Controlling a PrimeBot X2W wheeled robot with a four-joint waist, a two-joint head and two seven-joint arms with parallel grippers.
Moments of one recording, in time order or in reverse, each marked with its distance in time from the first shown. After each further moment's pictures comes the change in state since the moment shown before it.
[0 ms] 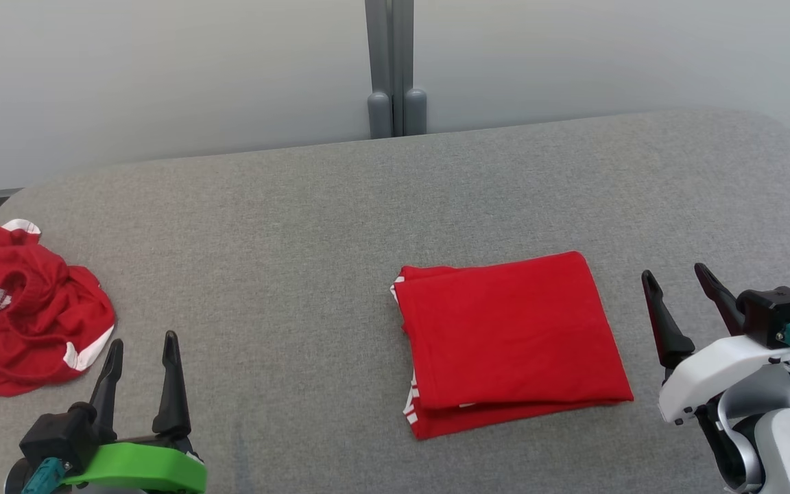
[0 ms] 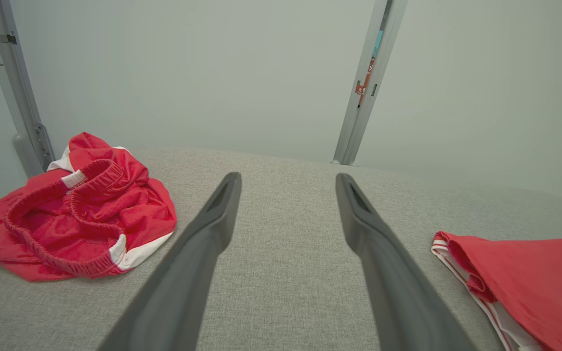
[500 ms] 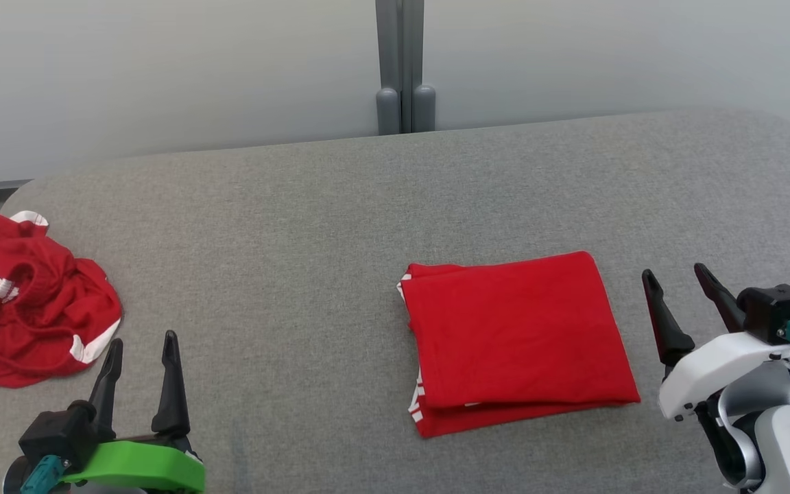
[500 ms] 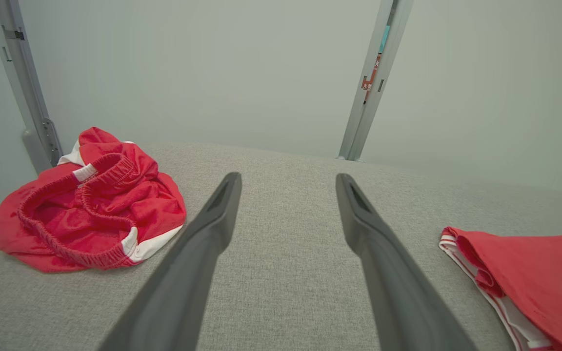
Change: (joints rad) left arm -0.002 0.012 -0.008 0.002 -0.008 0.002 0.007; right arm -0.013 0.004 -0.001 0.024 0.017 0.000 -0.003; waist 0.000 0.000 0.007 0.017
